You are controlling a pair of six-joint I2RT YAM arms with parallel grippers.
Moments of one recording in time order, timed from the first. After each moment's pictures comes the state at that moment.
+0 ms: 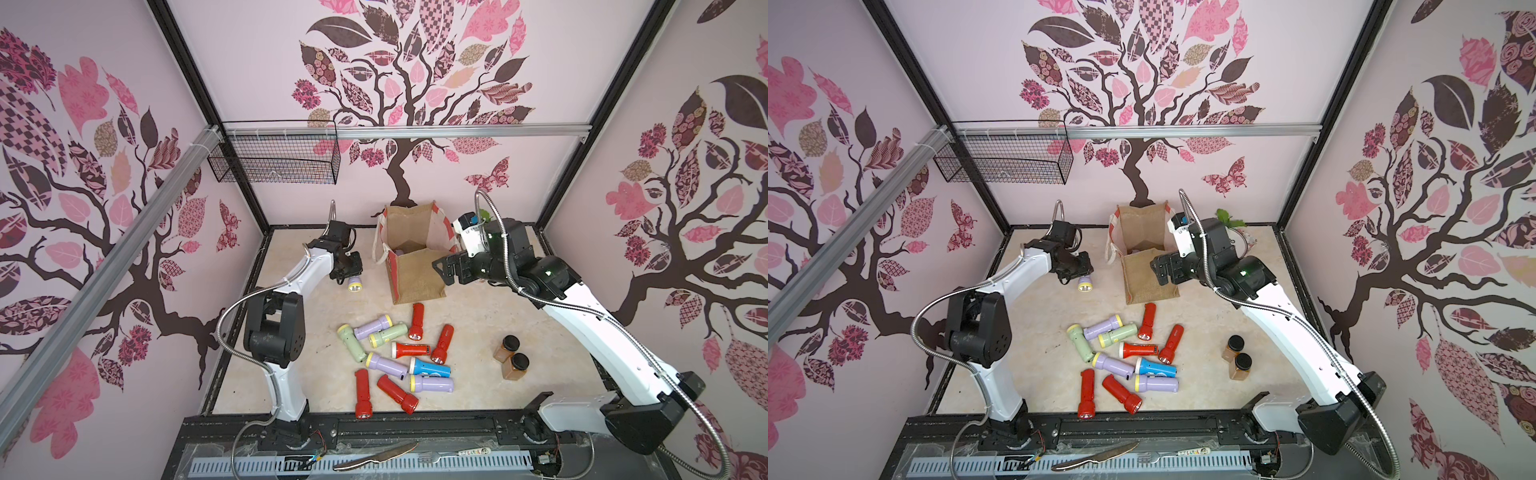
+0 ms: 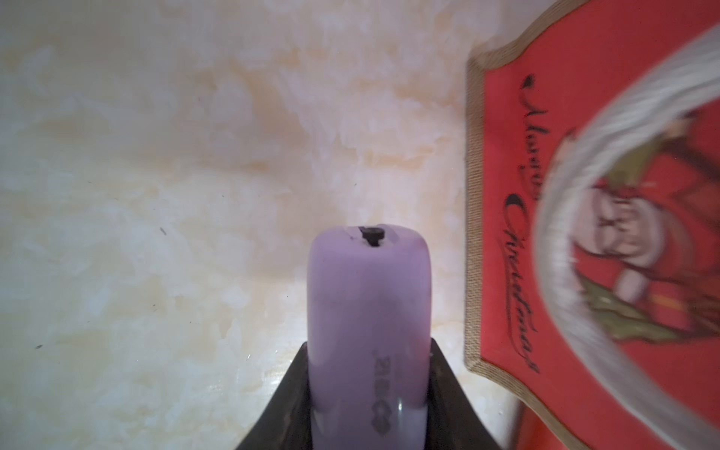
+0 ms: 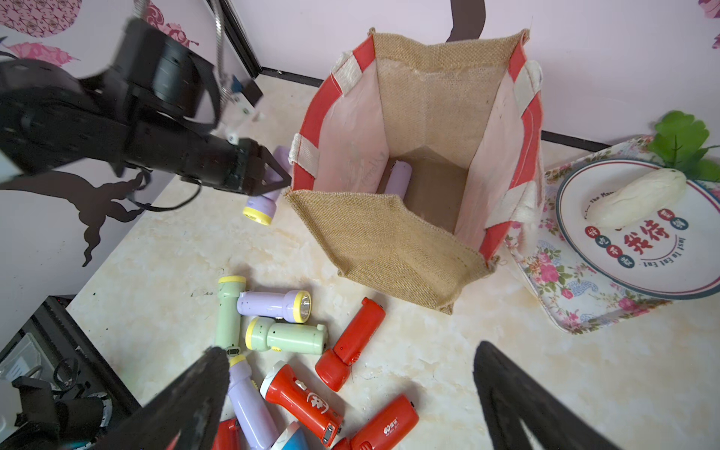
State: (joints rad) left arm -0.23 1.83 1.53 -0.72 0.10 -0.42; right arm 0.57 1.31 1.47 -0.75 -0.09 0.19
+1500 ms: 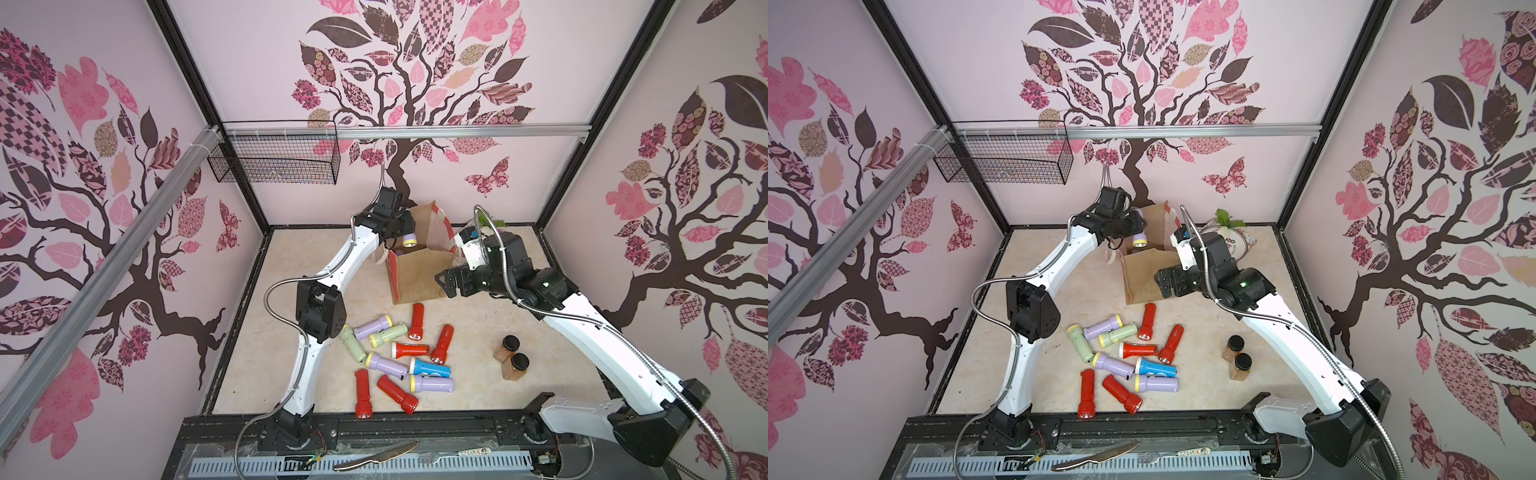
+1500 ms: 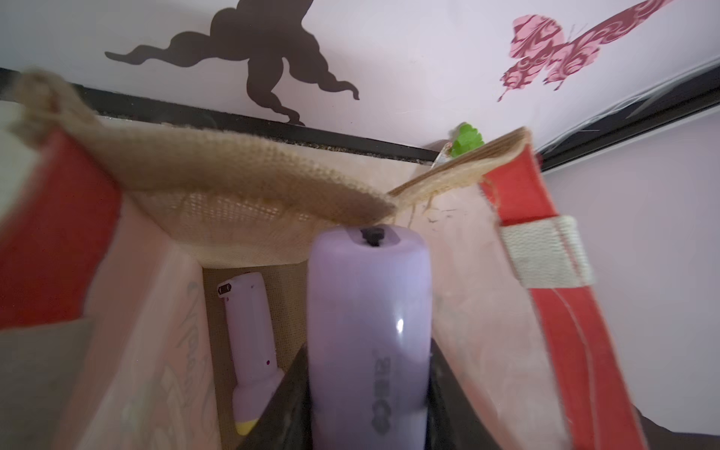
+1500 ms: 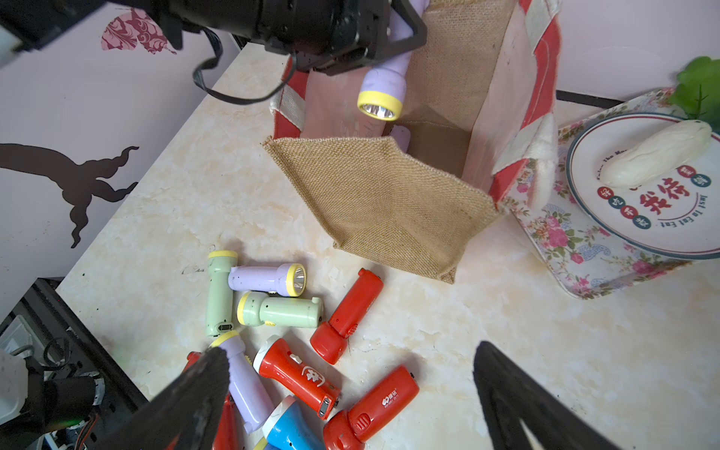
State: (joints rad) left arm -0.47 2.32 2.34 -0.71 0.08 -0.58; right arm 0.57 1.24 1.33 -0.72 -0.09 0.20
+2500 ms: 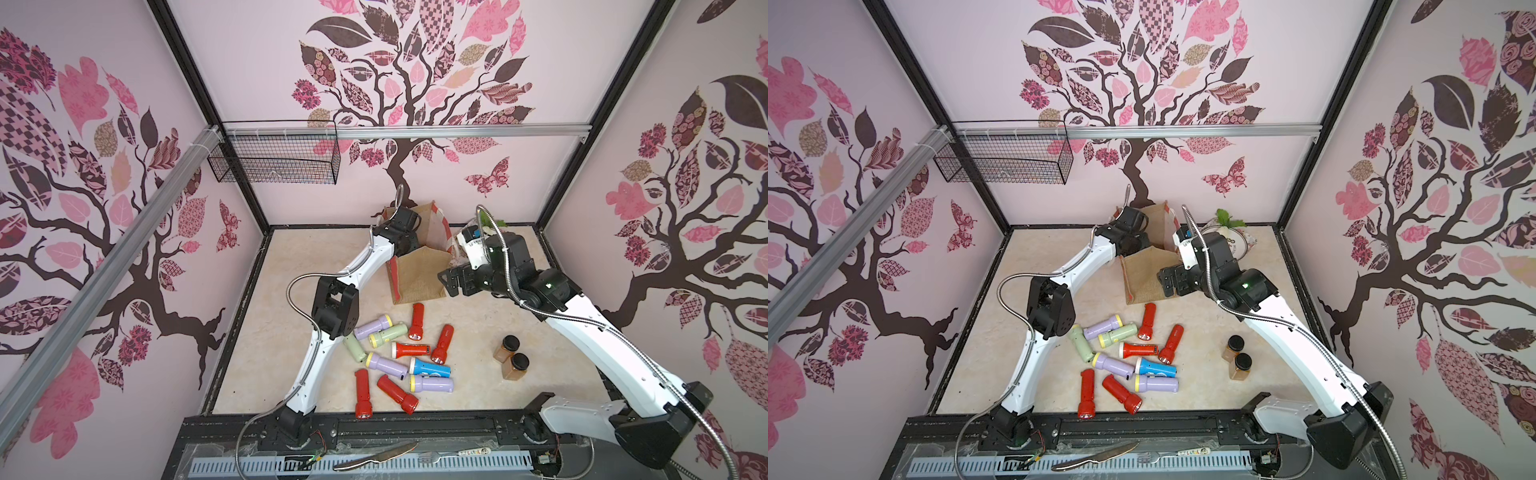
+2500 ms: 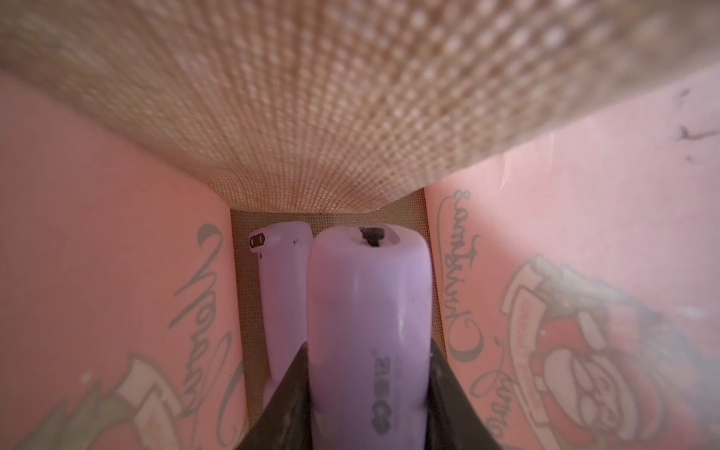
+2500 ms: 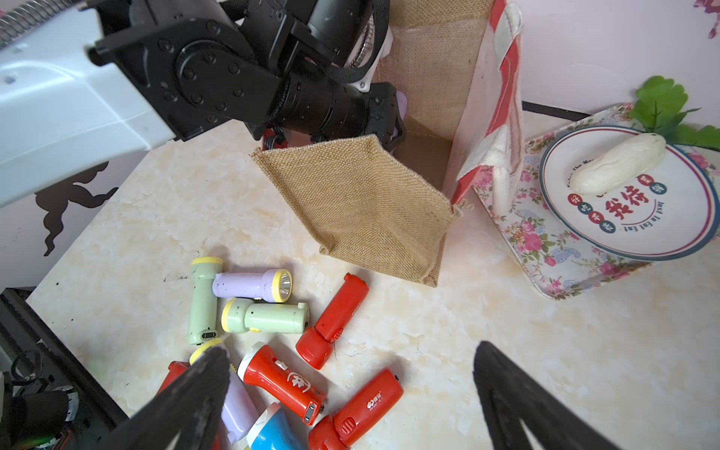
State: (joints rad) left arm -0.52 2.45 2.35 -0.79 -0.07 -0.58; right arm 0.57 1.22 1.33 -0.72 -0.04 0.19
